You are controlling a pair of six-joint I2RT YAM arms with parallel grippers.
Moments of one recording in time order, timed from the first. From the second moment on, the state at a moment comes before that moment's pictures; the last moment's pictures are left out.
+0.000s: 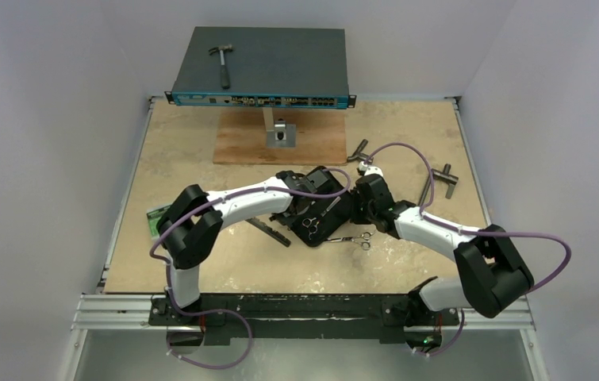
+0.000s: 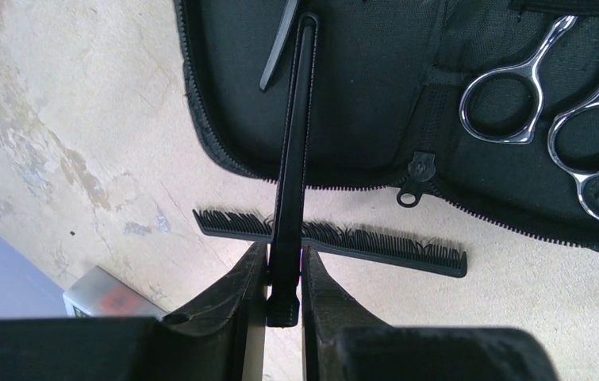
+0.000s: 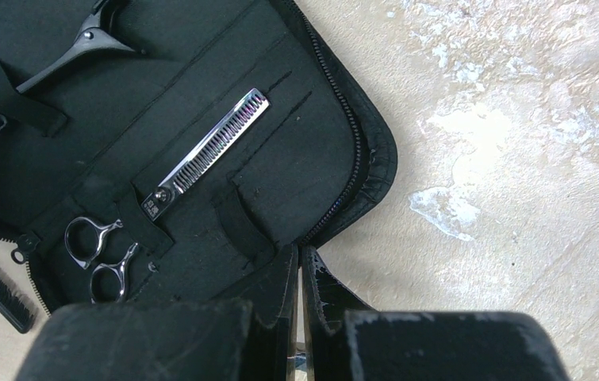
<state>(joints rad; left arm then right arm) -0.92 1.87 1.38 -0.91 -0.45 -0.09 0.54 1.37 0.63 -0.12 0.13 0.50</state>
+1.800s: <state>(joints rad) -0.92 1.99 1.36 -0.48 -0.49 0.13 0.52 1.23 0.63 -0.22 0.19 0.56</state>
